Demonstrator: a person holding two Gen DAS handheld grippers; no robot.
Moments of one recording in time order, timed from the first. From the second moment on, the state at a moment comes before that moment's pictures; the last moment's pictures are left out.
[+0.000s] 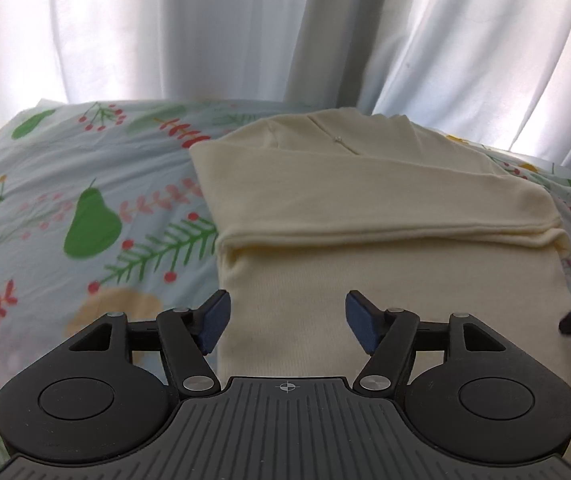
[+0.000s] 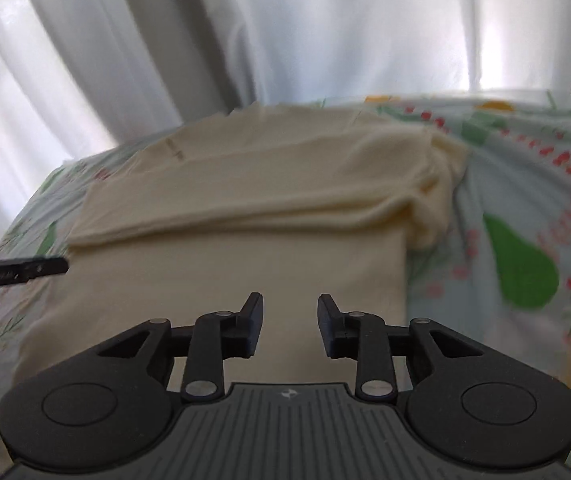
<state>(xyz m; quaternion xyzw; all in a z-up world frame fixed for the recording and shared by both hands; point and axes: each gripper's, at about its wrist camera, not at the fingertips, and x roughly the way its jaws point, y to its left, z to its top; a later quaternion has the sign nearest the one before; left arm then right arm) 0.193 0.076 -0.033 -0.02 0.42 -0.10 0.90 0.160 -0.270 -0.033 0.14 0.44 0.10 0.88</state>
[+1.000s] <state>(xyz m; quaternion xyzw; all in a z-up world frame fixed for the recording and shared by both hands) 0.039 0.142 -0.049 -0.12 0.57 -0.07 0.81 -0.024 -0.308 -0.056 0.29 0.51 0.13 0.80</state>
